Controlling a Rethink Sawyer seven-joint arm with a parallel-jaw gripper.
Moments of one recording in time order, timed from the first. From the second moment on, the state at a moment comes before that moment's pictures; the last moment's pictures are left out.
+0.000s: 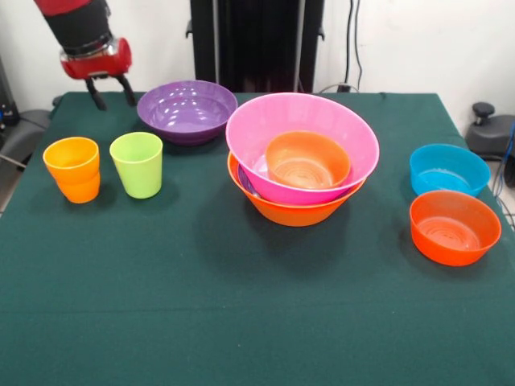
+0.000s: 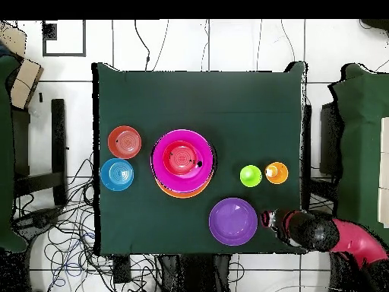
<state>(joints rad) -1.36 -0.54 0.66 1.92 -0.78 0.72 1.65</state>
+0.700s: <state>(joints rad) -1.35 -0.61 0.68 1.92 -0.76 0.76 1.65</state>
